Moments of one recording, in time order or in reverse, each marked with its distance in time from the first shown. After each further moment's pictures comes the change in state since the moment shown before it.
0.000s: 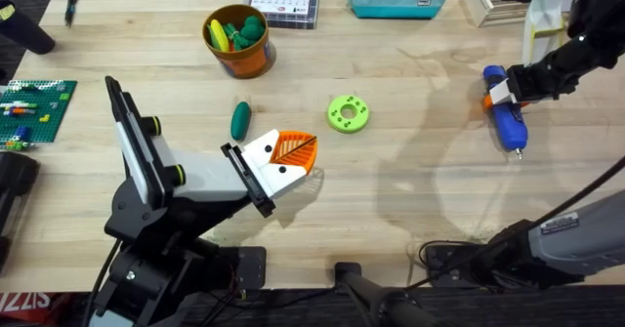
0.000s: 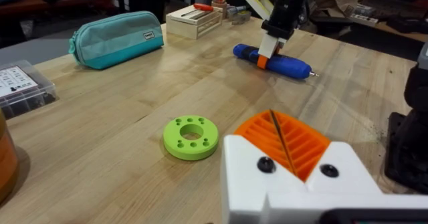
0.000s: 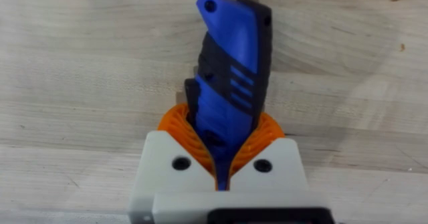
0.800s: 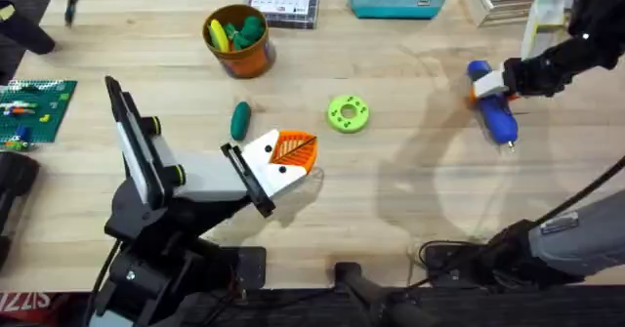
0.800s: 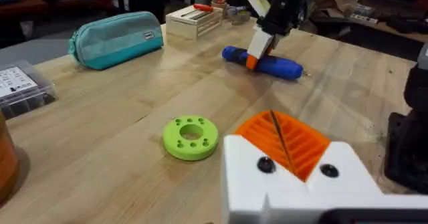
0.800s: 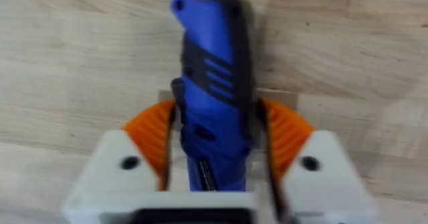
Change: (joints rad) left arm 0.000 0.000 0.000 0.002 0.001 0.000; right arm 0.001 0.000 0.000 0.028 -0.143 0.058
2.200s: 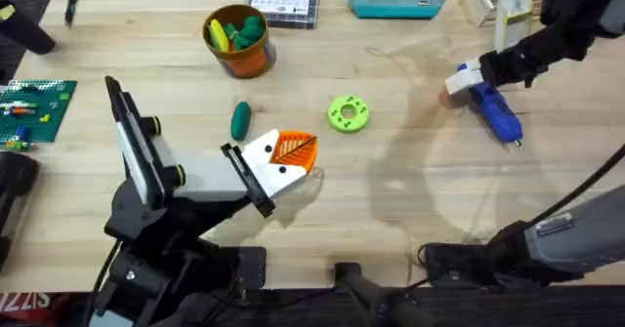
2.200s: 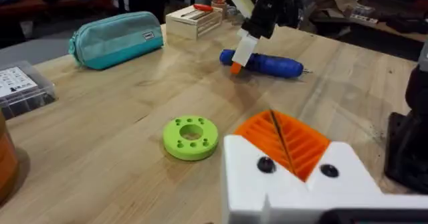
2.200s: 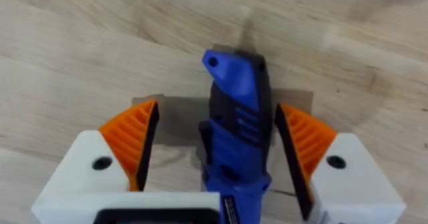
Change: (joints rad) left arm 0.000 0.000 0.000 0.000 0.000 0.000; right arm 0.125 0.000 -0.001 0.093 0.026 -0.083
